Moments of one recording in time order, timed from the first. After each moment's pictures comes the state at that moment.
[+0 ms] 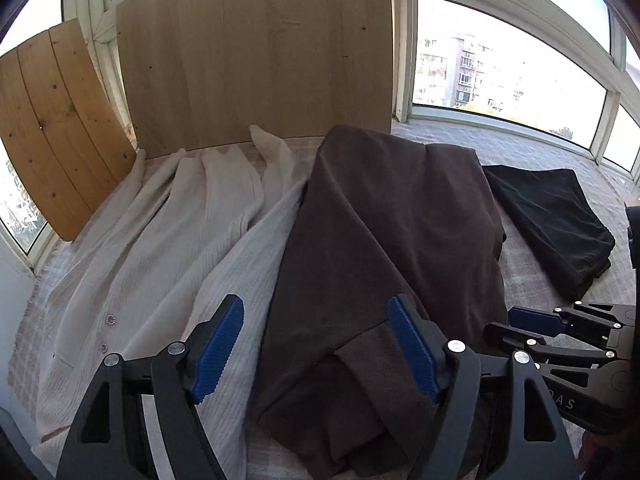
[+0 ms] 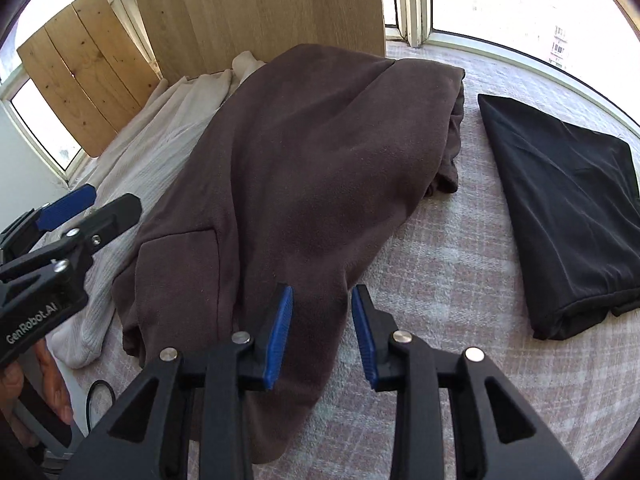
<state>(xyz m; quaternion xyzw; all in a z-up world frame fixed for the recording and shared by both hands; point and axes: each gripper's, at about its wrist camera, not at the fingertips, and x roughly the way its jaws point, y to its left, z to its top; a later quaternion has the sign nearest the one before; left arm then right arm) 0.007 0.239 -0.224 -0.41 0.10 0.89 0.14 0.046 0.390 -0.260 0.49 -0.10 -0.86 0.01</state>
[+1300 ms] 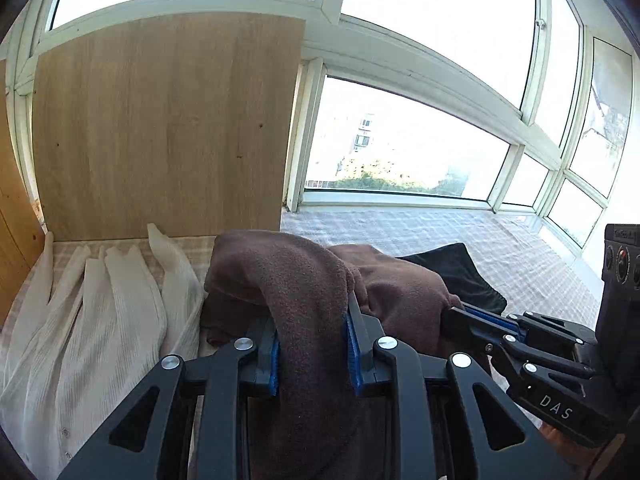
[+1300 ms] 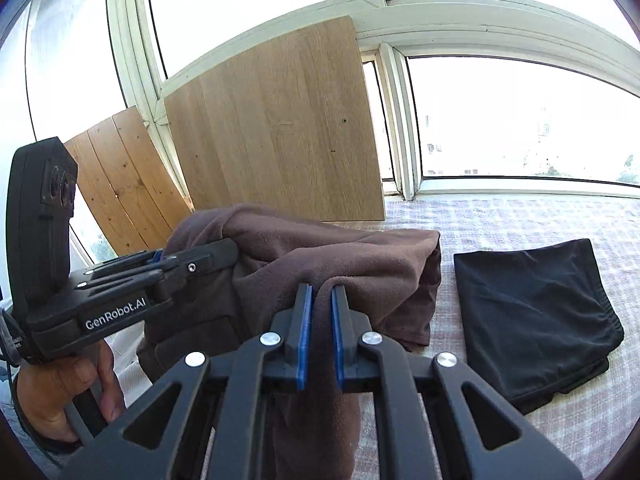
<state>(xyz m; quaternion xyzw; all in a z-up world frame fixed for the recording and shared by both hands) 0.000 0.233 -0.102 -0.30 0.01 0.89 0.34 0.081 0.405 -0.130 0.28 -0.12 -0.95 0.00</state>
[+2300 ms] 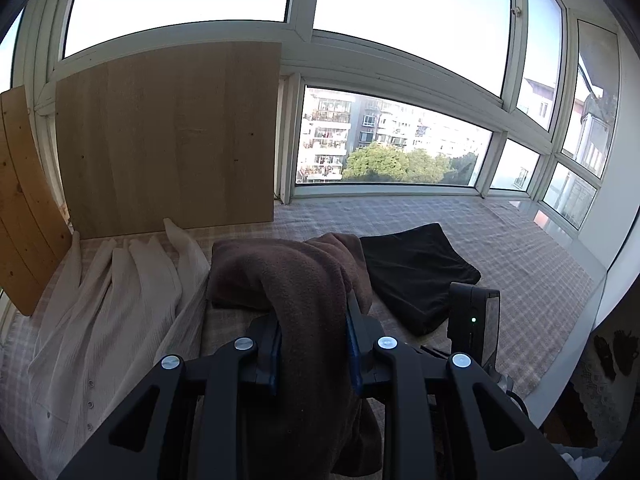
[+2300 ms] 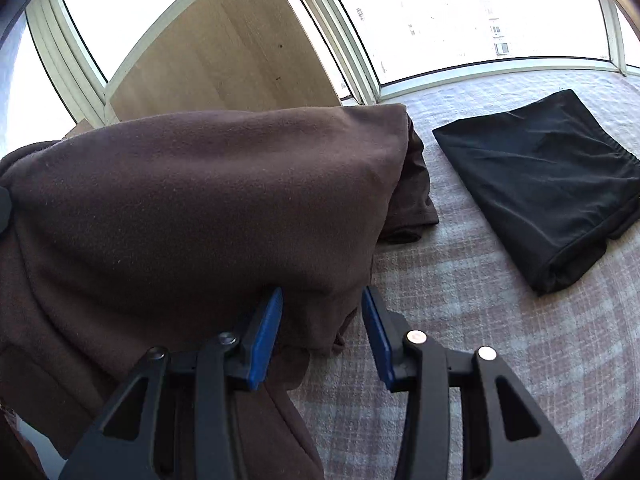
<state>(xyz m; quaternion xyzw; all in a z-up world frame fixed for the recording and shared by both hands) 0.086 0.213 -0.074 -0.31 0.03 0.89 0.32 0.084 0.404 -0.232 0.33 -0.26 -0.91 -0.04</state>
